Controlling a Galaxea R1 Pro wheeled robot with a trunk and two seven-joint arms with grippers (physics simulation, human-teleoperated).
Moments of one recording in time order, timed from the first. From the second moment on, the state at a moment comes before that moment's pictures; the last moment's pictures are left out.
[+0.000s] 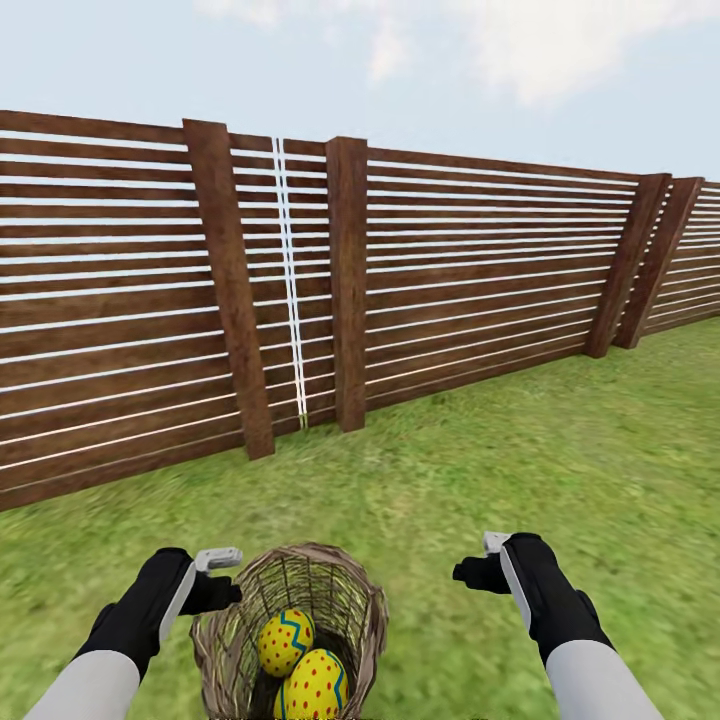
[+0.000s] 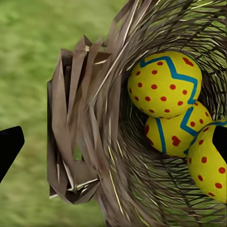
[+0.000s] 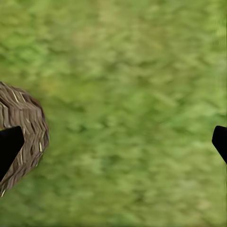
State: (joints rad) left arm -0.56 0.08 0.12 -0.76 -0.06 0.90 -0.12; right arm -0.58 0.04 -0.21 -0.85 0.16 0.91 0.14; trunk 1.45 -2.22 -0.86
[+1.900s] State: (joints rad) left arm -0.56 0.09 0.13 -0.75 -0.05 0.89 -0.12; right arm -0.58 0.04 -0.21 -0.84 0.16 0.91 0.14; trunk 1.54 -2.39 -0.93
